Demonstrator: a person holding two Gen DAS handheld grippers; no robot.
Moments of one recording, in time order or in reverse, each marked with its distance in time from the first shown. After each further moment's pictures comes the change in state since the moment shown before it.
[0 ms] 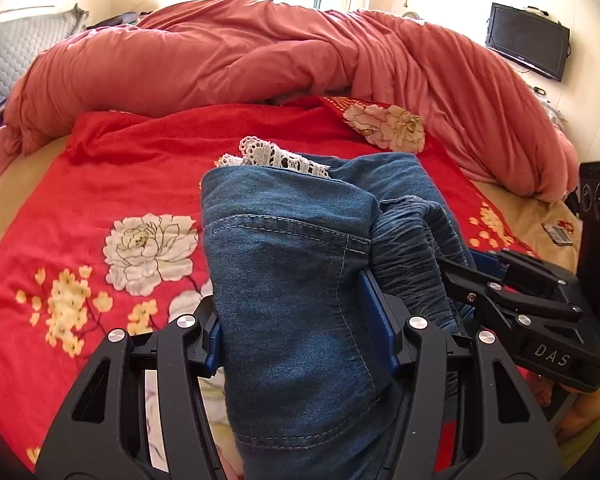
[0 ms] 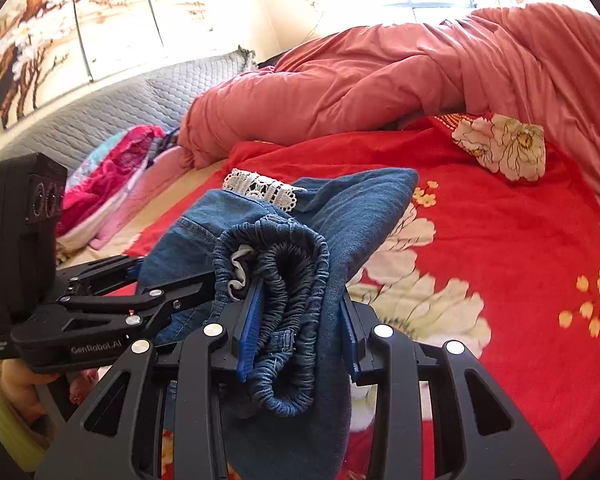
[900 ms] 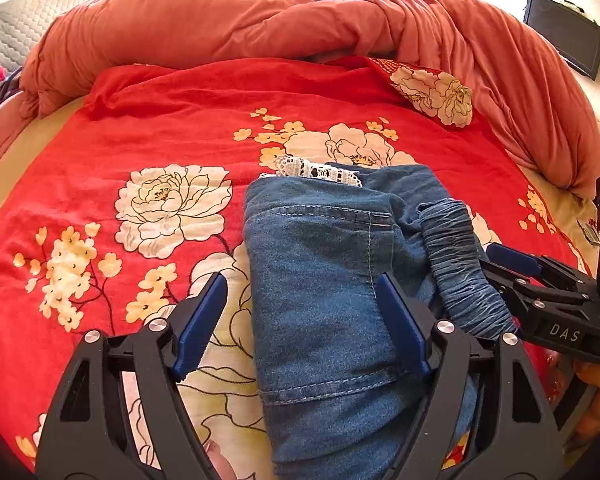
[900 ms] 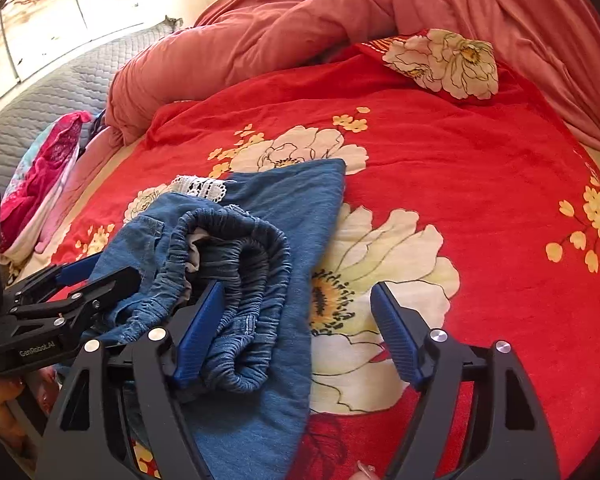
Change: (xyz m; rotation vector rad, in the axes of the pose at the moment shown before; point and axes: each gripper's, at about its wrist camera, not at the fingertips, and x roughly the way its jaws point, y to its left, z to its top) left arm 0.034 0.030 -0.020 -0.063 0.106 0.076; right arm 0.035 -0.045 -0.028 0.166 0.161 -0.171
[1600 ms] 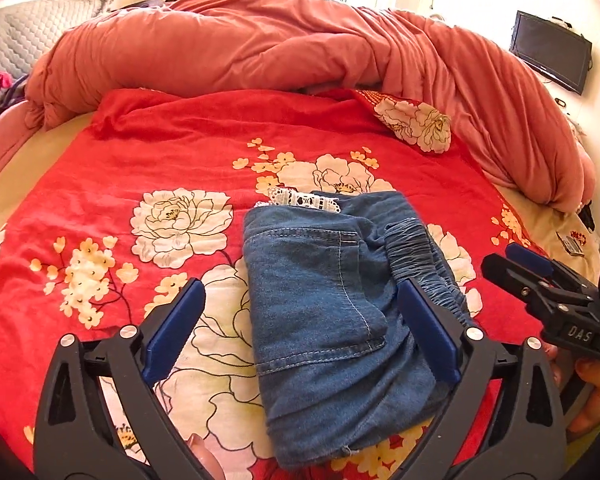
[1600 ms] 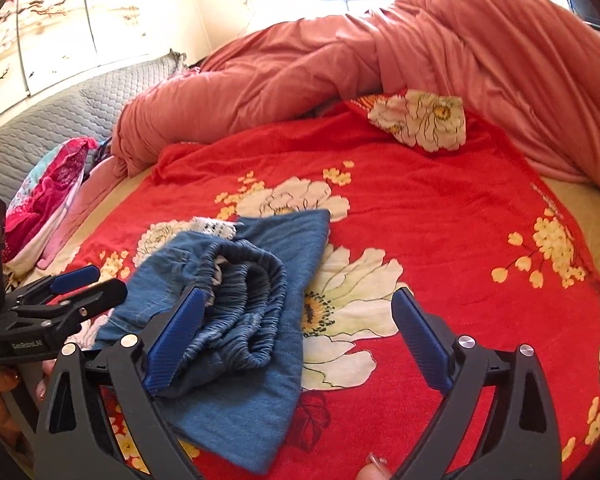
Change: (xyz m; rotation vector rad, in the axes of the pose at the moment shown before) left arm -0.042 -0.001 0.001 -0.008 -0.086 -0.035; right arm -0.059 0.005 -0.003 -0.029 -0.170 -0.037
